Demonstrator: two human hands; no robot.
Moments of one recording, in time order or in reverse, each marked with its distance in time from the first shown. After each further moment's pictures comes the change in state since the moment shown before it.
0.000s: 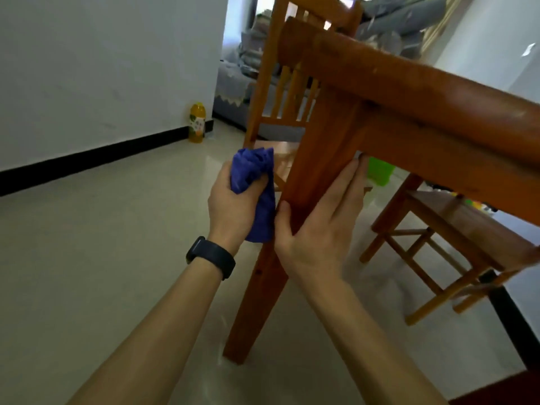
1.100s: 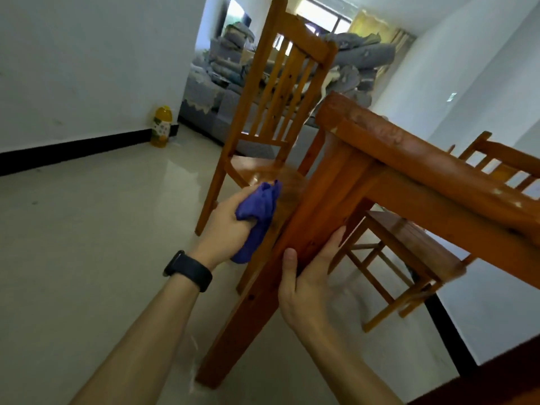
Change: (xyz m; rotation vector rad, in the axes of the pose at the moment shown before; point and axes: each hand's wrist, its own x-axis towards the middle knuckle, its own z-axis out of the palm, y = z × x) left_hand 0.035 -0.005 -0.033 0.070 -0.494 0.025; right_hand -0.030 -0.005 0.011 0.287 -0.271 0.252
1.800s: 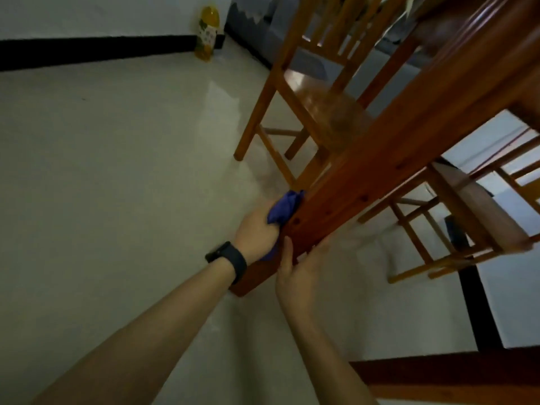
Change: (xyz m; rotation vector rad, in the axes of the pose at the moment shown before) left_hand -0.085 -0.144 0.051 0.007 0.049 -0.405; right_hand -0.101 0.083 0.074 0.081 -0.036 0.307
